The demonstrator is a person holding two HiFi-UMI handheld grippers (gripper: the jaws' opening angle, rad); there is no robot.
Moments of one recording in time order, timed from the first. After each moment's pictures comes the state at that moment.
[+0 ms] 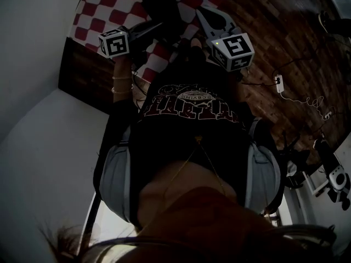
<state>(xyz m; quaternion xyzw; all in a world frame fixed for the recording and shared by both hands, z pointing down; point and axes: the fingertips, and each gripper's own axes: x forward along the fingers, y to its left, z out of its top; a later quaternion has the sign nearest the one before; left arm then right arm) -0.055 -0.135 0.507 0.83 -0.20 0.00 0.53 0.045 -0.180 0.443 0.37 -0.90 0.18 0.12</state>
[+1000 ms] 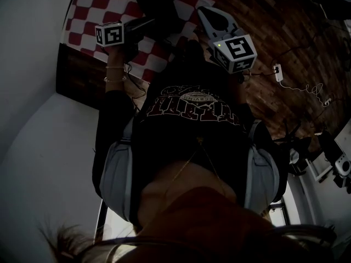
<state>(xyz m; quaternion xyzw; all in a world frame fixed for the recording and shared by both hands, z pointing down) -0.074 -0.161 0.571 0.81 -0.18 0.07 0.55 0.056 -0.180 0.456 0.40 -0.88 0.19 0.15</state>
